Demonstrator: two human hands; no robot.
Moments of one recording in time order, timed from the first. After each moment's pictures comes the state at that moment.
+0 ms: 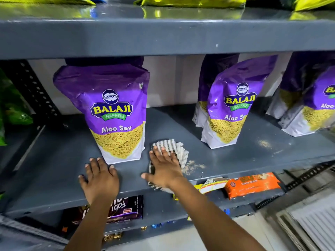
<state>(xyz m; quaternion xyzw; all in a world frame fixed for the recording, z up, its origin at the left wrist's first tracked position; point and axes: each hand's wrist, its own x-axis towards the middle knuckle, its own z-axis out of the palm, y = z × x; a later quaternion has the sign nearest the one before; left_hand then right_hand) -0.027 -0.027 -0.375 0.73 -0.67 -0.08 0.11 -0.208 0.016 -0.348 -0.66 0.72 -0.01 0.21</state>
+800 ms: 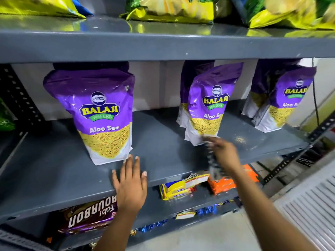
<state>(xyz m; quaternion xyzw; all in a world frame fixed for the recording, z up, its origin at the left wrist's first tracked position) -0.100 0.041 -0.371 0.54 -0.81 -0.07 0.22 -0.356 0.119 -0.287 -0.42 0.81 -0.37 0.18</state>
